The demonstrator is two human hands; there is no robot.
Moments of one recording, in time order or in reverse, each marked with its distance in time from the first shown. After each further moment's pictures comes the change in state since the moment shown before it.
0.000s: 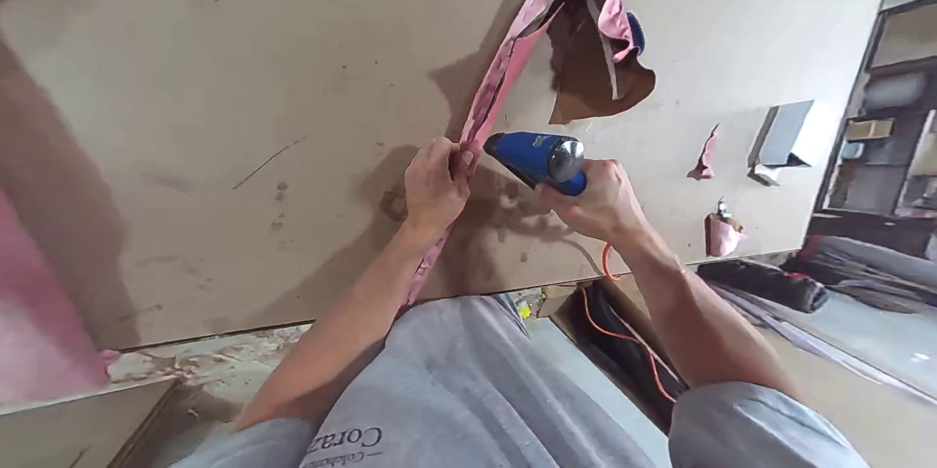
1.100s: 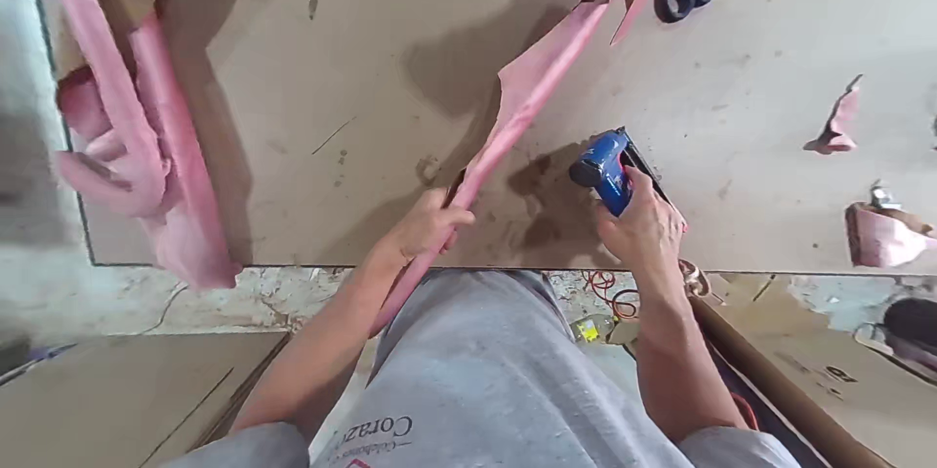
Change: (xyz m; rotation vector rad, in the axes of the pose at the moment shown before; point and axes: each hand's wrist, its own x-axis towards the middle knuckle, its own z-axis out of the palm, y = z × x) left_hand -0.075 0.028 -0.097 -0.547 -0.701 -0.682; right_hand -0.081 0.077 0.072 -0.003 0.187 0.249
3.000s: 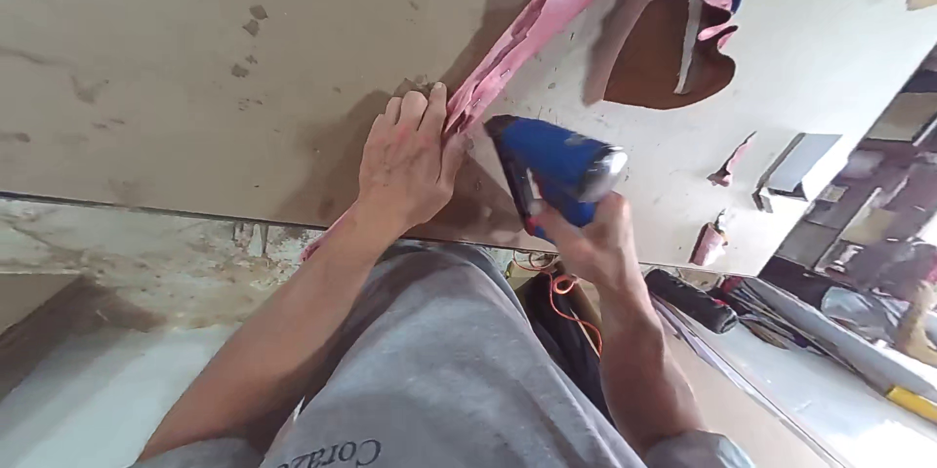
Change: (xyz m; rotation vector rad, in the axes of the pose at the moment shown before) left_hand 0.031 -0.046 0.004 0.863 0.577 0.464; right_hand -0.029 -0.097 -0.015 0.263 -0.257 -0.289
